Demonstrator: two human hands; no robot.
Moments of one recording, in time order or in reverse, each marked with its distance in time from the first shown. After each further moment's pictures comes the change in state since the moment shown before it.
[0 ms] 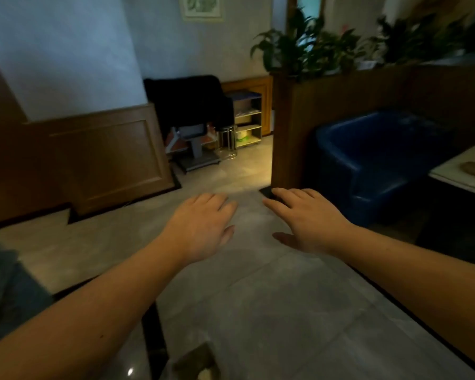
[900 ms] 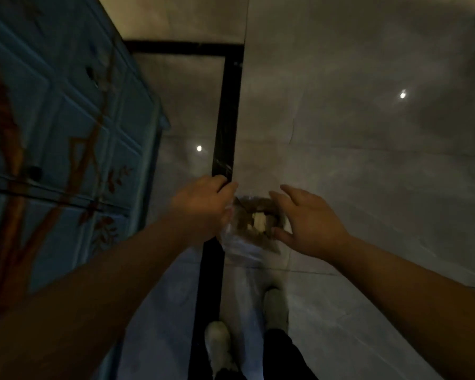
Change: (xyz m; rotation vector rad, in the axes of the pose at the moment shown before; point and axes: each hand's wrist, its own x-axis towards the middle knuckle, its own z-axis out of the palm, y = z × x) left_hand -0.243 -0.062 0.477 -0.394 -0.484 -0.676; right_hand 0.122 -0.269 0.494 0.499 -0.534 -0.435
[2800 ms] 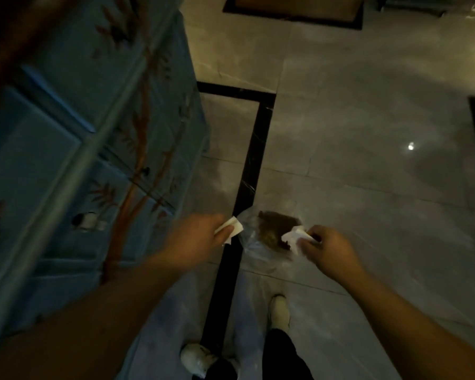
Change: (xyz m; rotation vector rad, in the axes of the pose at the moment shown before) left_hand -0.165 -0.003 -0.109 -0.361 0.111 -0.316; right_hand -0.092 -0.108 -0.086 0.485 -0.028 0.360
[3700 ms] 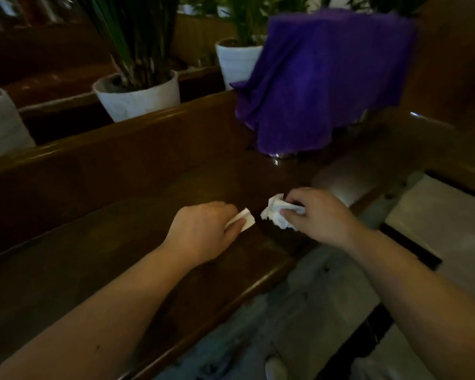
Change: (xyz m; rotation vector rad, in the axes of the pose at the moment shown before) left_hand -0.290 -0.146 -0.324 0.346 0.573 -0.453; right_hand -0.109 -0.529 0.071 -0.384 -0.100 -1.306
